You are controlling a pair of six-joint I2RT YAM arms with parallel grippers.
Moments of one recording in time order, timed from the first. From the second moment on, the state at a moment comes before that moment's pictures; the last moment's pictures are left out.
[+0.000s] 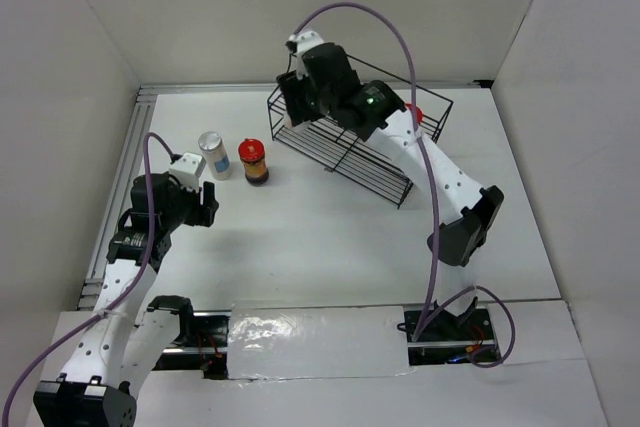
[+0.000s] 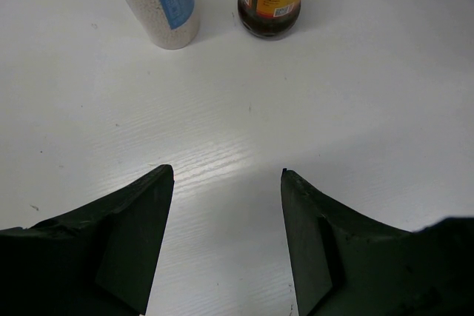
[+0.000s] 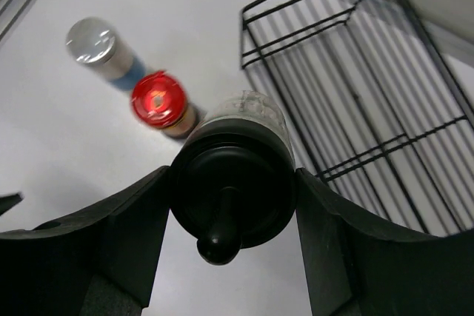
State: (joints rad) left arm -0.04 0.74 0.65 -0.46 0.19 0.10; right arm 0.79 1.87 2.17 -0.82 0.20 0.11
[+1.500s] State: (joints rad) left arm -0.04 0.92 0.70 -0.33 0.39 0.18; right arm 0.55 2.10 2.25 -0.76 0.22 0.11
